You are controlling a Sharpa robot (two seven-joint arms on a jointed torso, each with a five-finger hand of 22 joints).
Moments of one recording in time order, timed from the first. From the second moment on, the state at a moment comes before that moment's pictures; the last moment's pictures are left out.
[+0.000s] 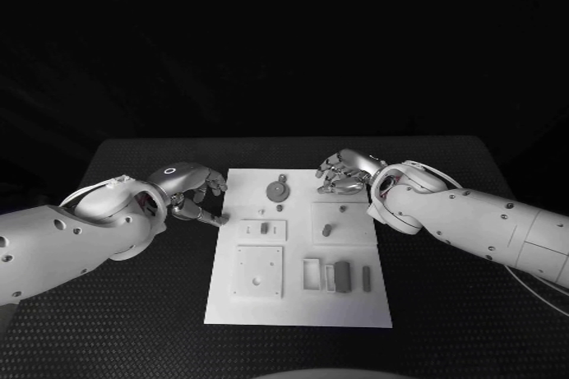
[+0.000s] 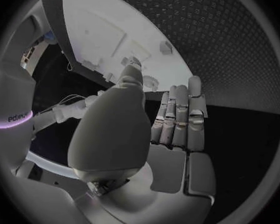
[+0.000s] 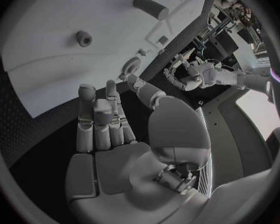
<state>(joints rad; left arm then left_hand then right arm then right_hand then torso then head) 1.33 -0.91 -0.24 1.49 -1.53 -0.37 0.00 1.51 -0.30 -0.11 0.28 0.07 0.74 0.19 0.34 0.36 0.96 0.14 0.27 0.30 0.84 0.03 1.18 0.48 0.05 1.08 -0.07 0.28 1.24 1.12 -0.70 0.05 1.30 -1.29 -0.31 -0.06 1.08 -0.16 0.64 -0.25 0.07 0.83 0.18 0.26 0.43 1.21 0.07 0.17 0.44 1.24 -0.04 1.35 0.77 0.20 1.17 0.00 0.77 1.31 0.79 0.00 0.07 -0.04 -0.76</state>
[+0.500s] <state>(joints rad) 1.30 -0.88 -0.24 1.46 -1.77 -0.38 -0.02 1.56 -0.30 -0.03 0.29 0.19 0.83 0.13 0.39 0.38 0.95 0.11 0.35 0.34 0.85 0.02 1.18 0.51 0.05 1.11 -0.08 0.26 1.23 1.12 -0.70 0.05 1.30 -1.29 -0.31 -0.06 1.08 -0.16 0.64 -0.25 0.07 0.83 0.18 0.26 0.43 1.21 0.07 0.17 0.44 1.24 -0.04 1.35 0.77 0.20 1.17 0.00 0.77 1.31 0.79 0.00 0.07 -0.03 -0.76</state>
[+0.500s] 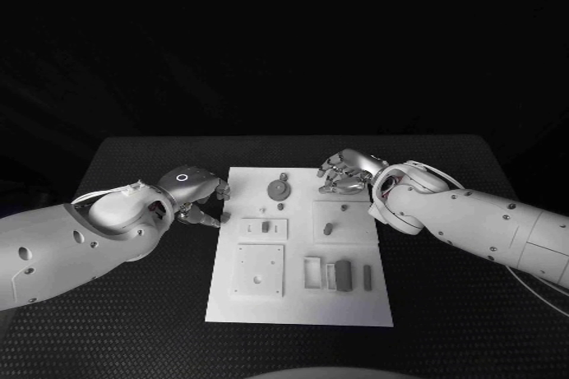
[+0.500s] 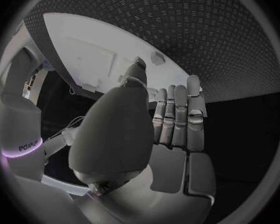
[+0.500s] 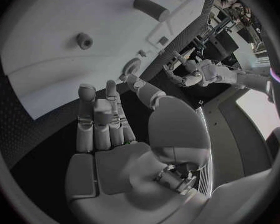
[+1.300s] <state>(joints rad) 1.27 -0.84 -0.24 1.42 -1.84 -0.33 -0.01 1.59 -0.27 0.12 0.29 0.28 0.93 0.09 0.41 0.38 1.02 0.07 0.34 0.33 0.86 0.01 1.17 0.53 0.07 1.12 -0.09 0.26 1.25 1.12 -0.70 0.05 1.30 -1.29 -0.31 -0.06 1.08 -0.16 0.64 -0.25 0.07 0.83 0.18 0.26 0.43 1.21 0.07 0.17 0.44 1.24 -0.04 1.35 0.77 0.20 1.17 0.00 0.77 1.31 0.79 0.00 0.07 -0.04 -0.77</state>
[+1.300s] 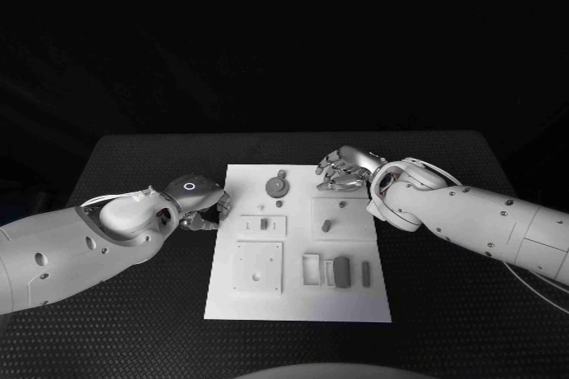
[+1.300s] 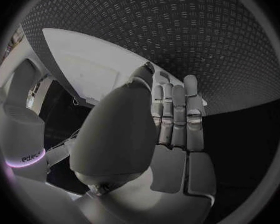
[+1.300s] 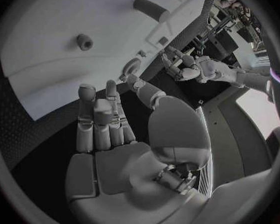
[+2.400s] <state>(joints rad) 1.26 -0.83 -0.24 1.38 -1.82 -0.34 -0.01 1.52 -0.30 0.26 0.28 0.36 0.89 0.14 0.32 0.34 1.06 0.10 0.23 0.30 0.87 0.00 1.15 0.57 0.05 1.12 -0.10 0.25 1.30 1.11 -0.70 0.05 1.30 -1.29 -0.31 -0.06 1.08 -0.16 0.63 -0.24 0.07 0.83 0.18 0.26 0.43 1.21 0.07 0.17 0.44 1.24 -0.04 1.35 0.77 0.20 1.17 0.00 0.77 1.31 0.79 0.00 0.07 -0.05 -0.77</state>
